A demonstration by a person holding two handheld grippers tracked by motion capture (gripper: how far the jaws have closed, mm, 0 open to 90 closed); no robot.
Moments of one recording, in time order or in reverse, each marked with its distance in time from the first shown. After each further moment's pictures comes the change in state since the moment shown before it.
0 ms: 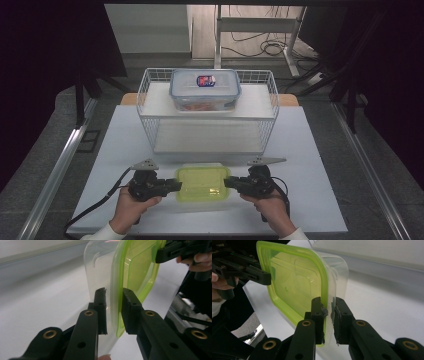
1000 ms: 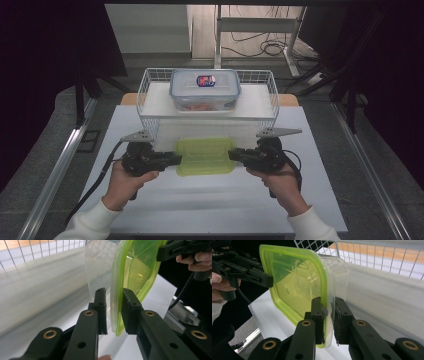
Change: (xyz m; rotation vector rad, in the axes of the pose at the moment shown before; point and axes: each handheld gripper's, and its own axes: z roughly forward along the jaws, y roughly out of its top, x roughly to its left) left arm -0.023 0.080 -0.044 -0.092 0.020 0.090; right arm 0.028 0.082 -0.051 -0.091 -0.050 -0.115
